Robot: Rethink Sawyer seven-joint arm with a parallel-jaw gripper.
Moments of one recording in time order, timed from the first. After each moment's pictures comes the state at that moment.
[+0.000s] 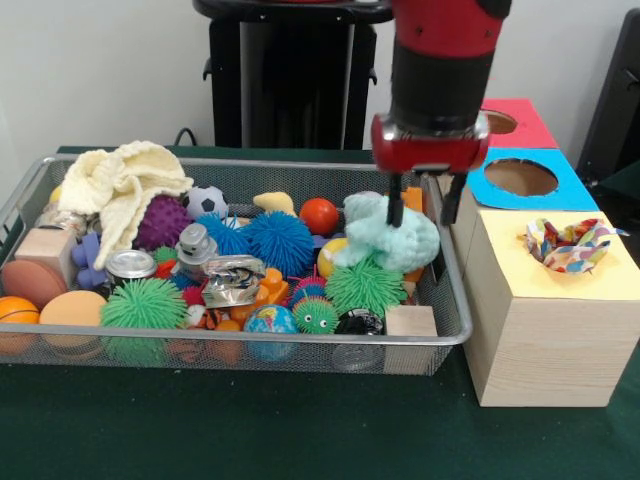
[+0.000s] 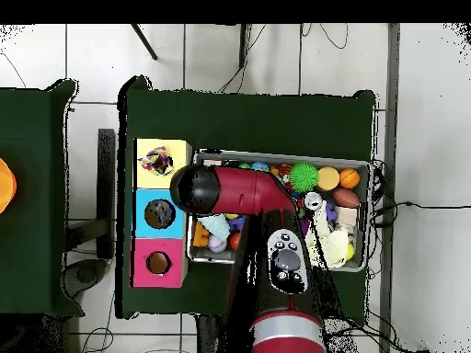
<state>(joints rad) -0.12 -0.60 0.01 1.54 -0.01 0.63 1.58</state>
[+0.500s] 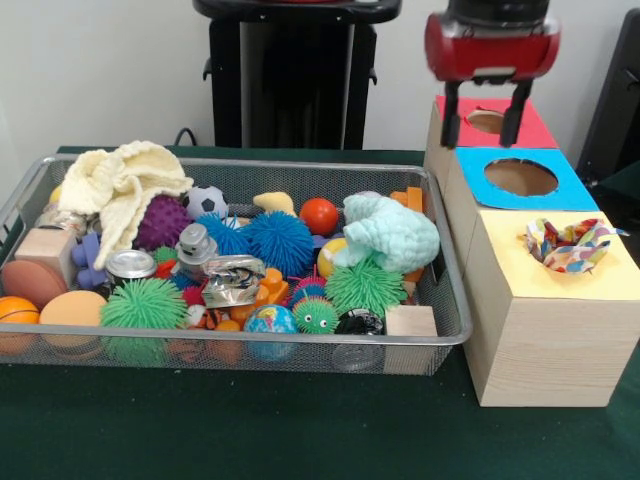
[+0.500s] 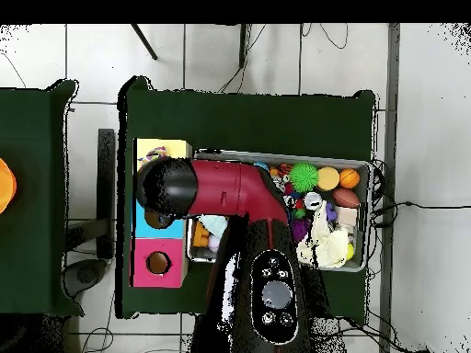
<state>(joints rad) -0.07 -0.75 0.01 1.54 0.03 0.77 1.58</state>
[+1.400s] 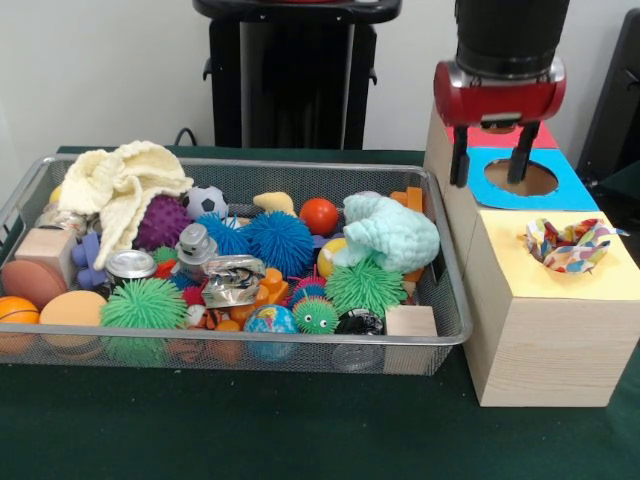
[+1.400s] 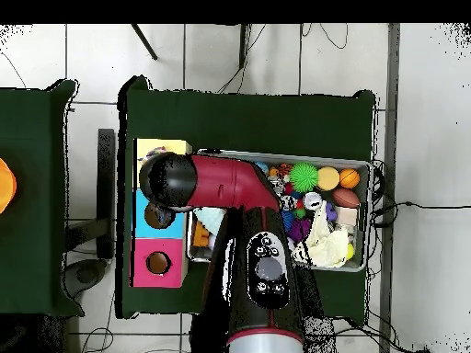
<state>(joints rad) -0.06 -0.64 0.01 1.50 0.07 0.74 1.58</state>
